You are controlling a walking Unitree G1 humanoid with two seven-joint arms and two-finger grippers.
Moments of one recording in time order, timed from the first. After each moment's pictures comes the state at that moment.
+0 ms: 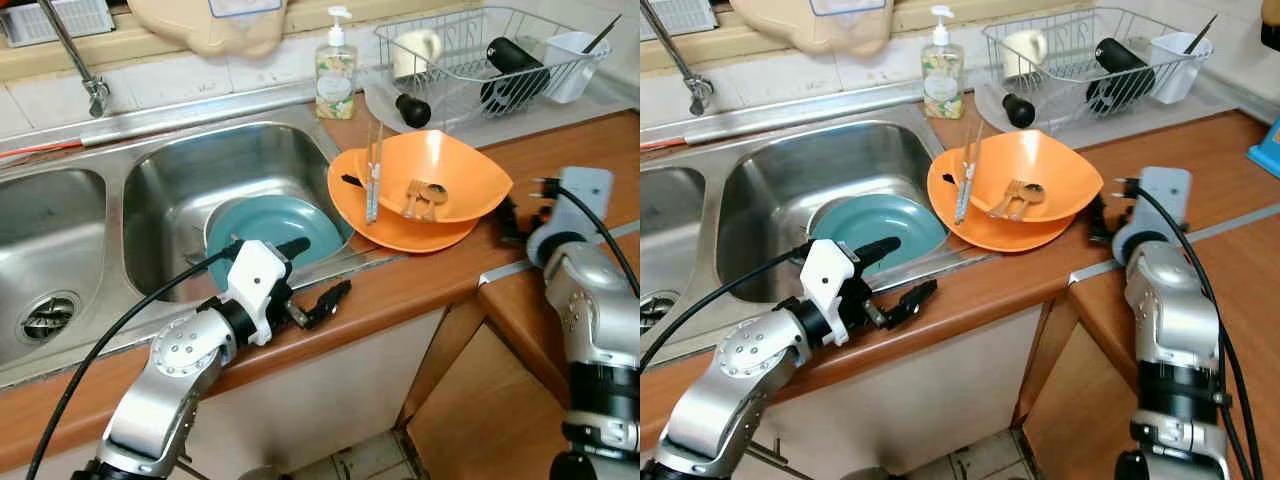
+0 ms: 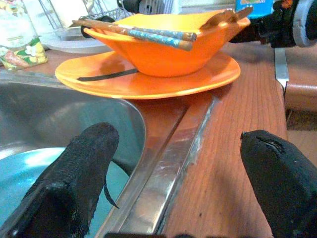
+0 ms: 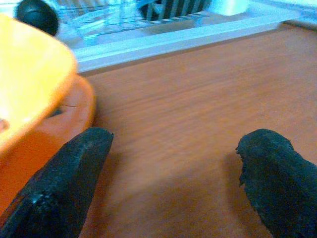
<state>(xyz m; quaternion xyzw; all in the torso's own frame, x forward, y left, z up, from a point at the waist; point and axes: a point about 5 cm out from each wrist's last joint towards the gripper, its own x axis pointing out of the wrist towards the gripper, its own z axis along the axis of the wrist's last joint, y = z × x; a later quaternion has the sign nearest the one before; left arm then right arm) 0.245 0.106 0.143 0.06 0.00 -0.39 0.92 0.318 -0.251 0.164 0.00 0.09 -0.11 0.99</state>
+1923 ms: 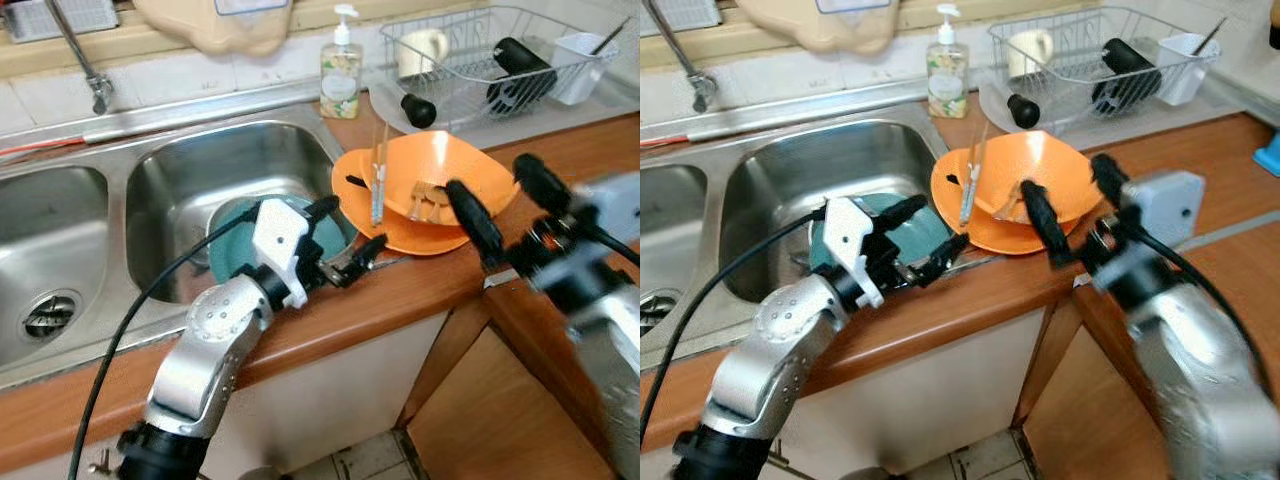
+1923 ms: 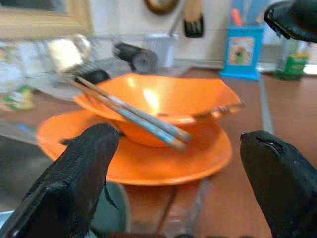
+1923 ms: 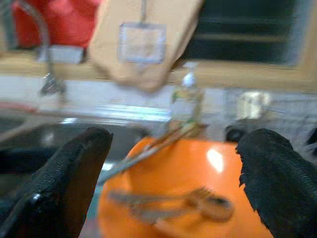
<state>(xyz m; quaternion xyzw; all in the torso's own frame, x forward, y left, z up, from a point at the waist) 0.267 0.069 0.171 -0.01 -0.06 -0.41 0.91 0.225 -0.189 0.226 -0.01 -0.09 0.23 0.97</state>
